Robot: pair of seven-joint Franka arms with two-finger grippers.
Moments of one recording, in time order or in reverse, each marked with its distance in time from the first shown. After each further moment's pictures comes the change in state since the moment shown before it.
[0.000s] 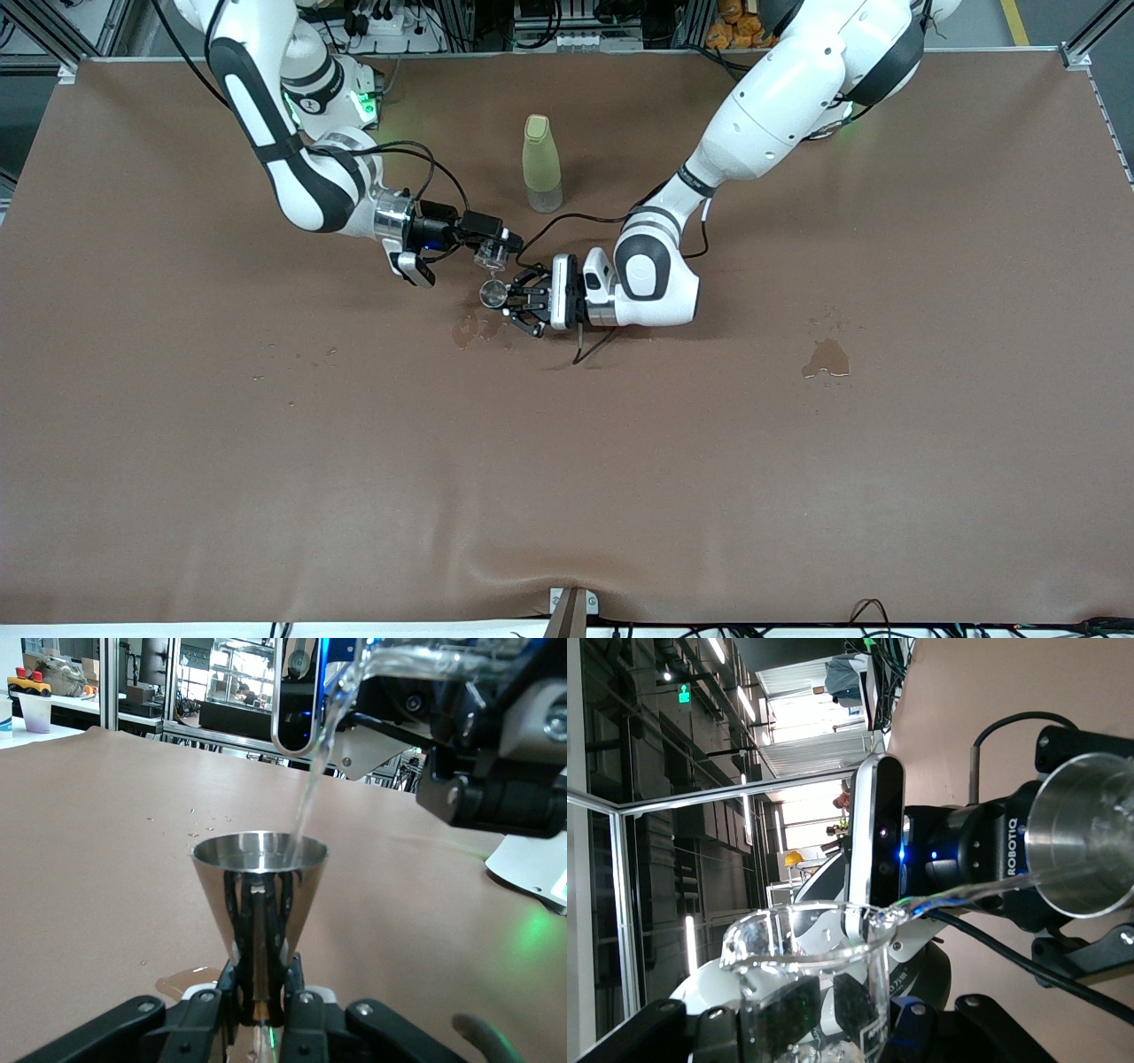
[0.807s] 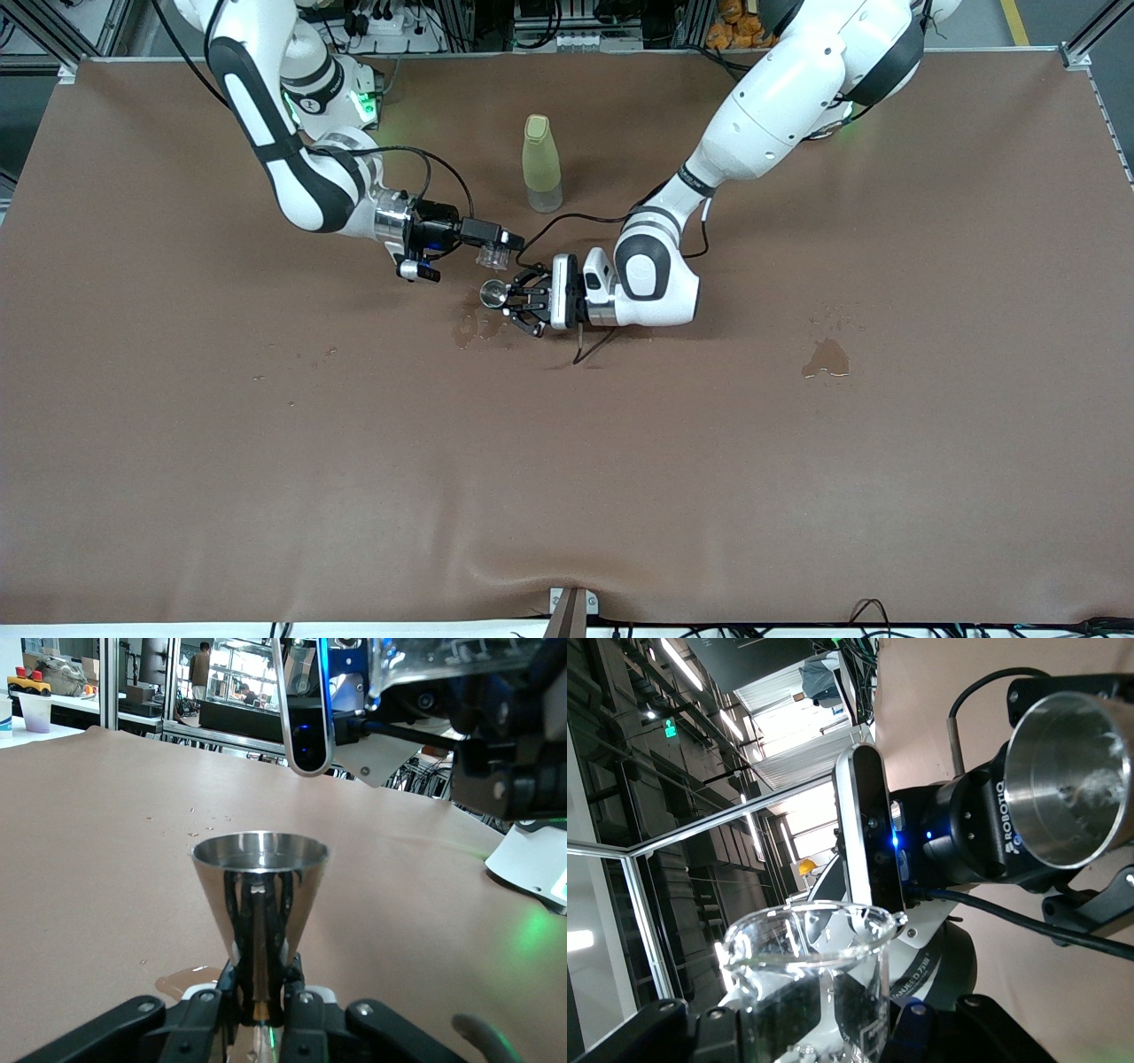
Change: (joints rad) left arm 0.000 0.000 0.000 -0.001 0.000 0.000 0.000; right arm 0.000 -0.001 0.000 0.005 0.000 -0.011 0.193
